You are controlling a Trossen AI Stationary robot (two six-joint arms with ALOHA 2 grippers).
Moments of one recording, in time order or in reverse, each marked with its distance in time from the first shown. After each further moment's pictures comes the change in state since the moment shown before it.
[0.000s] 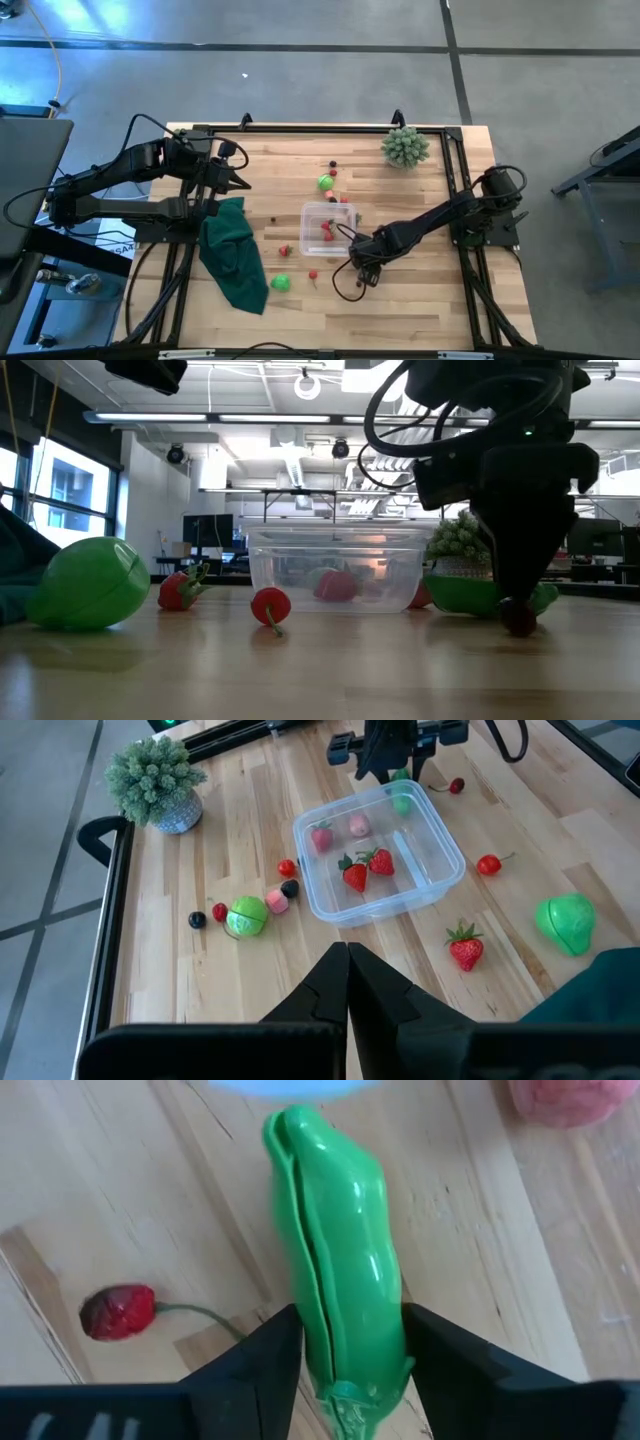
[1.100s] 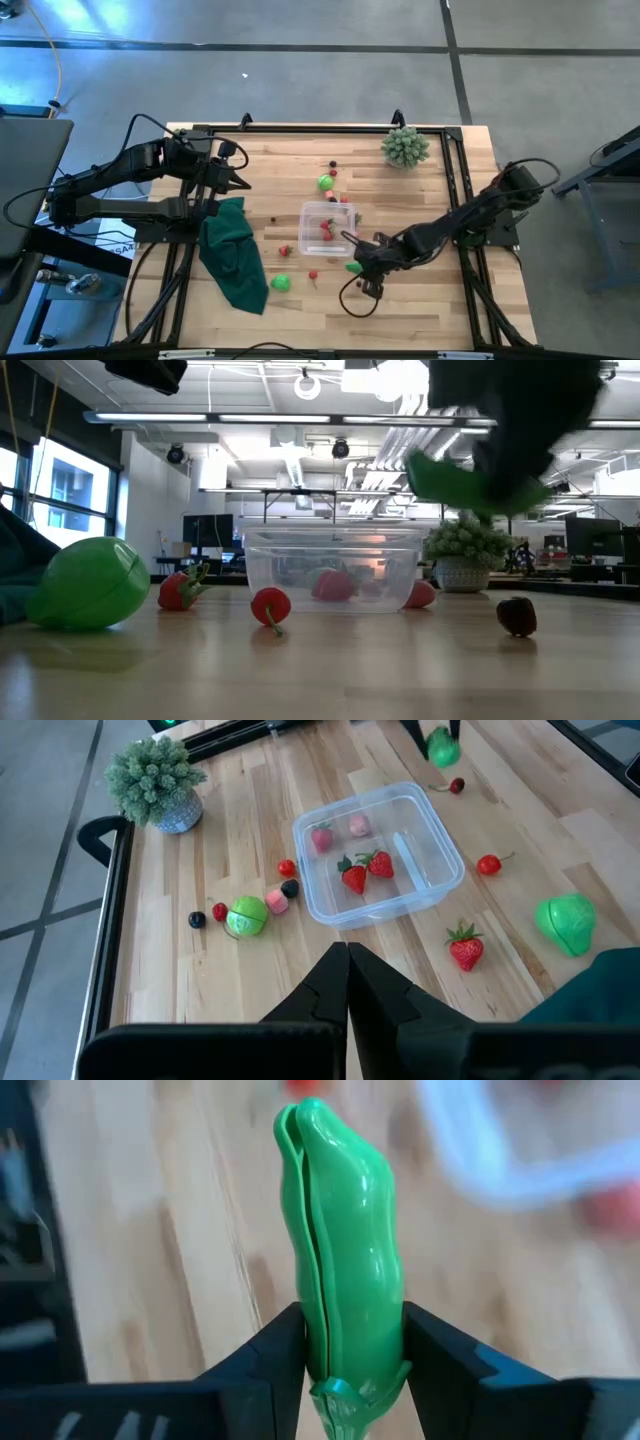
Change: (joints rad) left arm 0.000 0.000 0.000 0.000 0.000 0.000; right arm 0.105 -0.181 0.018 0.105 0.108 -0.007
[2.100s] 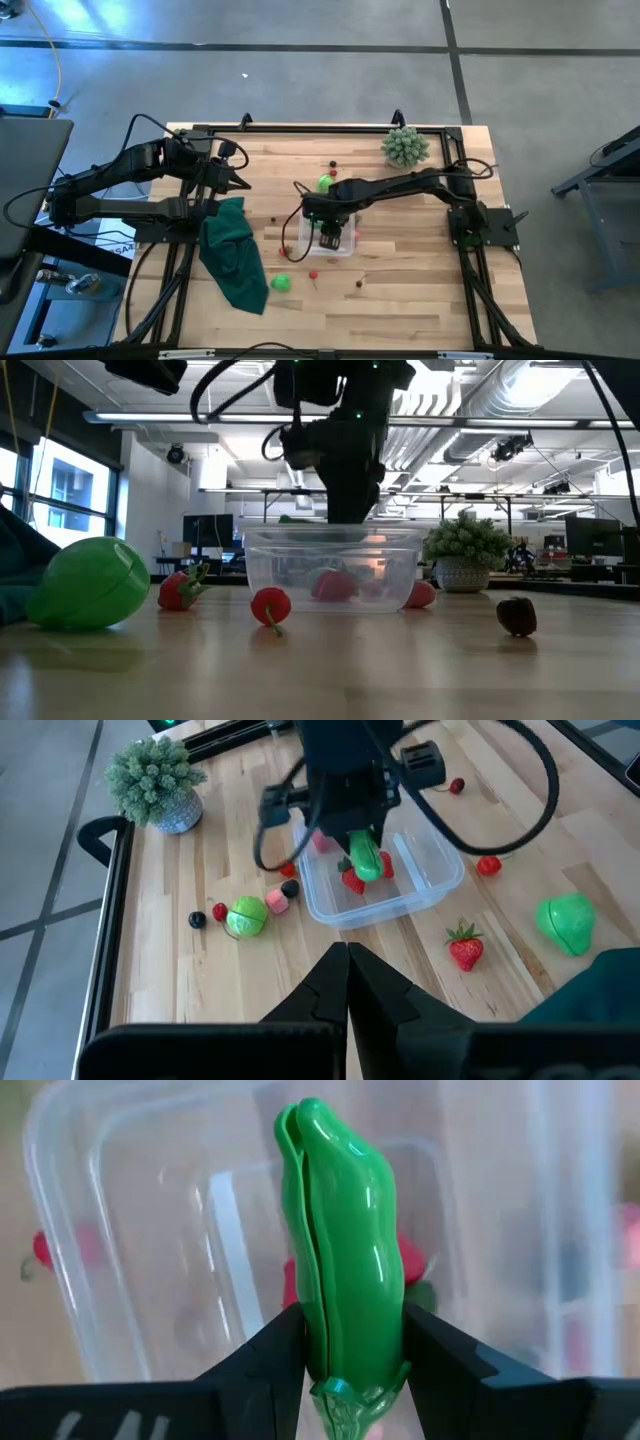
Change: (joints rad) left arm 0.000 0.000 0.000 0.000 0.000 0.000; right arm -0.411 0.471 0.639 -0.463 -0.150 -0.520
